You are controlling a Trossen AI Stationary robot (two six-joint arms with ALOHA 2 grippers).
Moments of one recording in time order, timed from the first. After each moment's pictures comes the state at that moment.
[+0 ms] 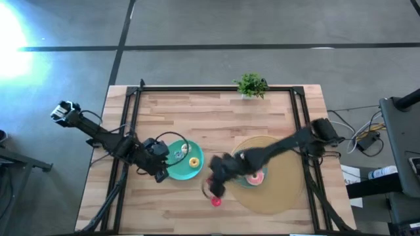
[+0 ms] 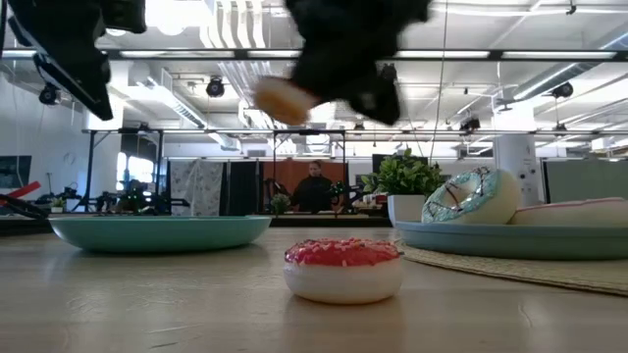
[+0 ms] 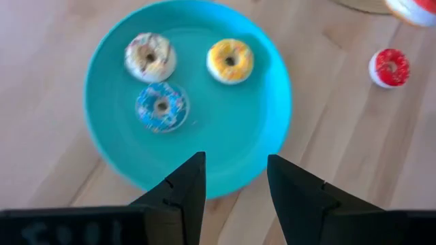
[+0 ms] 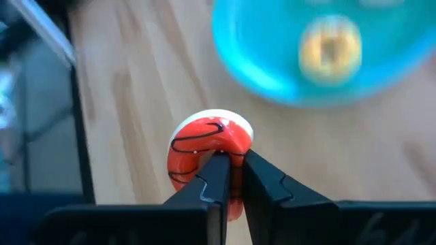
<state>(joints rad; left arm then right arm) -0.49 1.11 0.86 -0.83 -0.30 -0.98 0.32 1.90 1.38 -0.34 0.07 0.82</state>
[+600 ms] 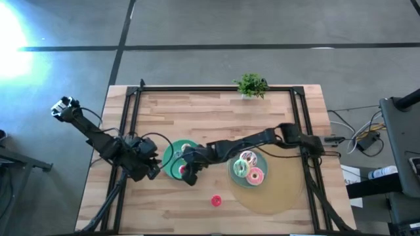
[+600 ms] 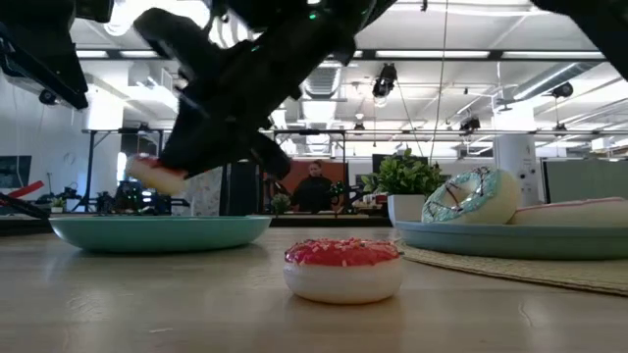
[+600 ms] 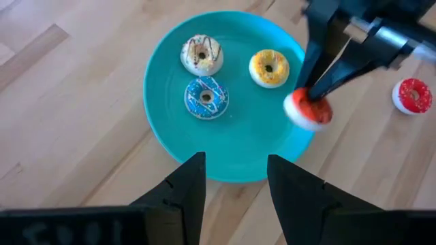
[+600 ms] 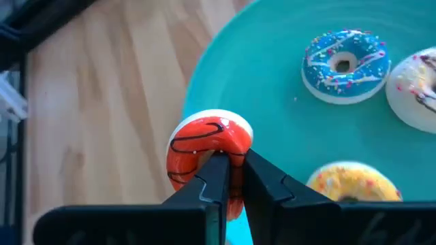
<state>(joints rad) -0.64 1.01 0.86 -1.03 -0.48 -1.27 0.15 2.29 1.80 -0.31 -0.03 0.65</state>
